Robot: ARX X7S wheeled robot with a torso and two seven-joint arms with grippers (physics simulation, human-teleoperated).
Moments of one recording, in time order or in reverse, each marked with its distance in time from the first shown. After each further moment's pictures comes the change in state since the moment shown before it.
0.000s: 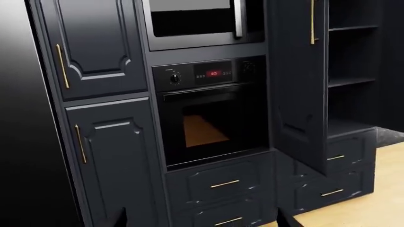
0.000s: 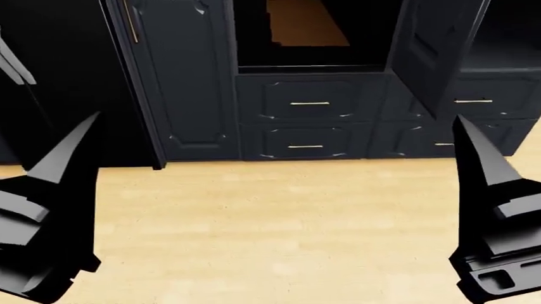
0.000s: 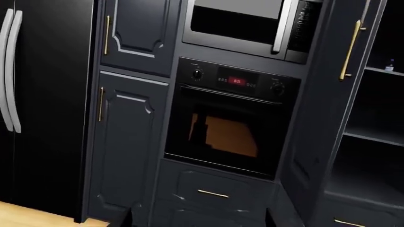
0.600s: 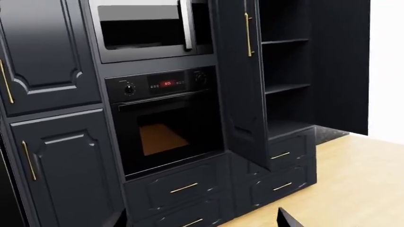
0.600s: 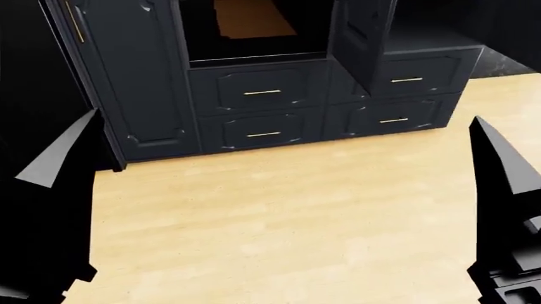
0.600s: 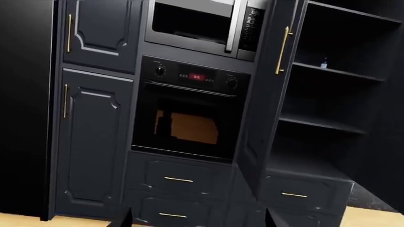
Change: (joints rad) left arm -0.139 0.013 0.077 -0.002 -0.062 0.010 -0.039; right arm 0.008 0.043 0.056 -0.008 0.055 -0.008 -0.011
